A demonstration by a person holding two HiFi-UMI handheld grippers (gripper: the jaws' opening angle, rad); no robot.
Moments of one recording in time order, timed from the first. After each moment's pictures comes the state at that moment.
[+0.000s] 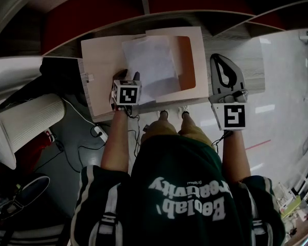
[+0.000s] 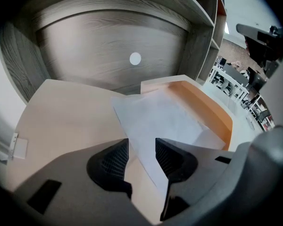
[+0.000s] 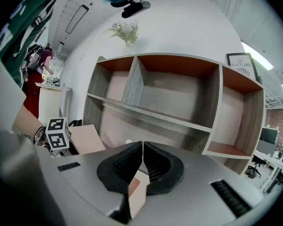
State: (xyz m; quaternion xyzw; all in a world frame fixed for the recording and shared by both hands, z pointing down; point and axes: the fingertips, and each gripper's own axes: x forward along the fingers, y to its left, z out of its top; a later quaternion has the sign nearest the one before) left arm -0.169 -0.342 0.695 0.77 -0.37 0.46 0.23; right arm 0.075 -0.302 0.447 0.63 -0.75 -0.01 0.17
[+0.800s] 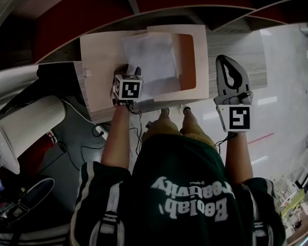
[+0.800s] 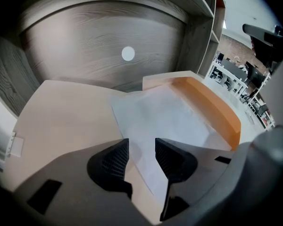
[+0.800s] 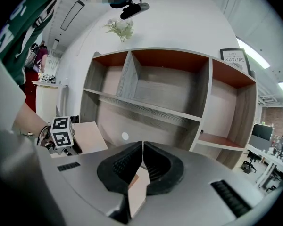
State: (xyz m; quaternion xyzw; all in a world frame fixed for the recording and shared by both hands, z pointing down) left arm -0.148 -0.353 0.711 0.77 -0.35 0.48 0.22; right arm 0.099 -0.287 0.465 0.65 -0.74 0.01 0.18
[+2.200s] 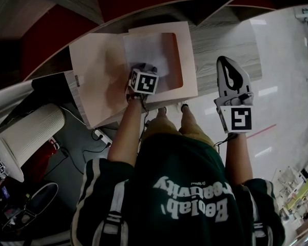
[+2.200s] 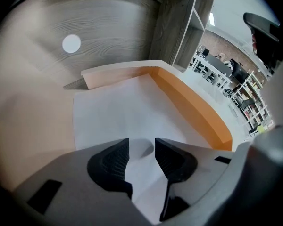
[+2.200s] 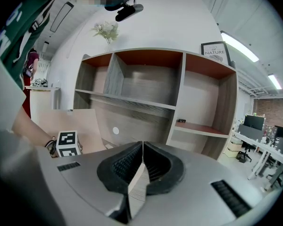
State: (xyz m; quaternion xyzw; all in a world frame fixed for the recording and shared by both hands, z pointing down) left arm -0.031 -0.309 0.747 0.79 -0.25 0.50 0.24; right arm 0.154 -0.257 0.478 0.68 -0.71 0.05 0.17
